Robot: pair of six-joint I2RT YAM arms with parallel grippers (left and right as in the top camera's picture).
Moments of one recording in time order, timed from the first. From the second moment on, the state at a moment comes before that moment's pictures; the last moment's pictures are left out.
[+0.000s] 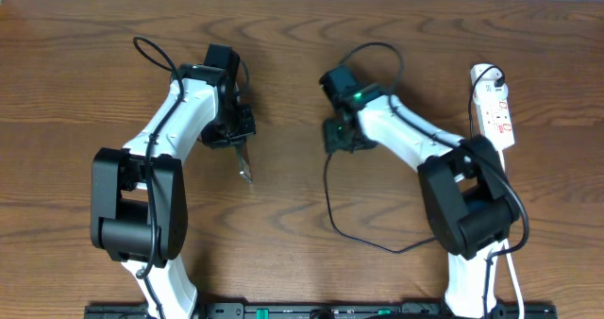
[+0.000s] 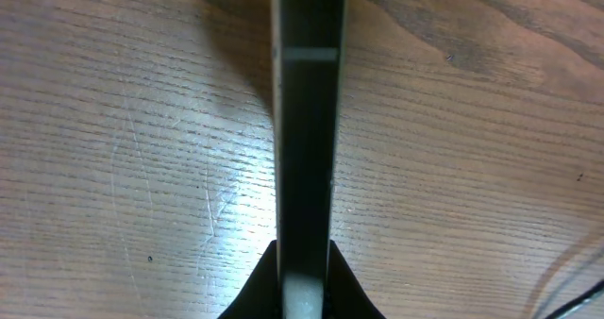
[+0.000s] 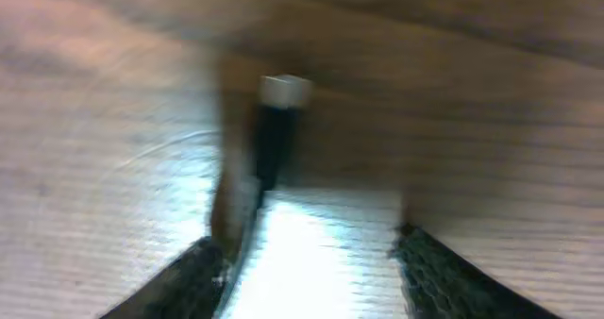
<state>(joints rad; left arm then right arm) -0.17 1.94 1.39 -0.97 0.13 -0.38 0.50 2.09 1.44 -0.76 0.00 0.42</state>
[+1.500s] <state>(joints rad) -0.14 1.88 1.36 -0.93 0.23 -0.38 0.45 2.07 1.41 -0.67 -0.14 0.47</state>
